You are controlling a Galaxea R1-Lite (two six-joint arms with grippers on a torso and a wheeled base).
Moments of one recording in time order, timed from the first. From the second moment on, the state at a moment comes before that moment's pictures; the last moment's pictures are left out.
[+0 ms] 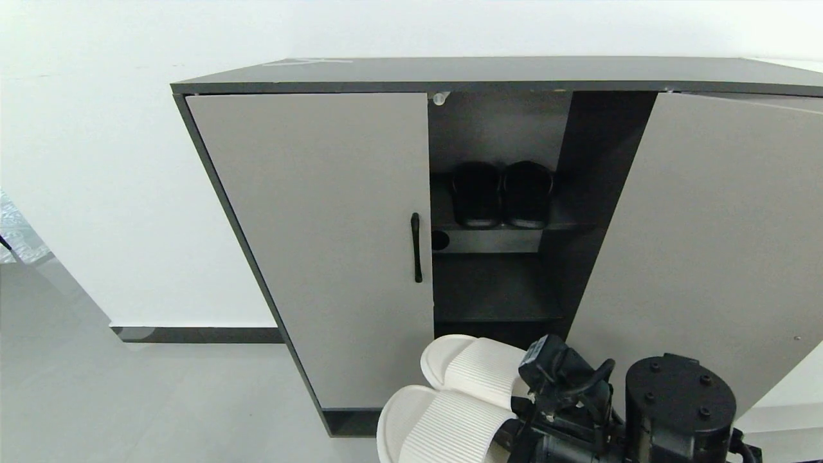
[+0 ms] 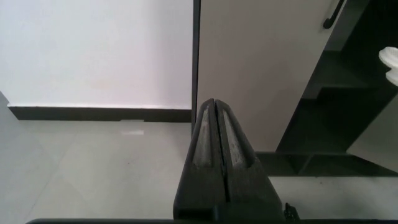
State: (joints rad) left arm 0.00 0.00 0.00 0.00 0.01 -0.03; right arm 0.95 1.81 -0.38 -1.21 0.03 0.03
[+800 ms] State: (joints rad) left arm 0.00 0.00 0.00 0.00 0.01 -0.02; right arm 0.80 2.05 -0.59 -1.22 -0.59 0.18
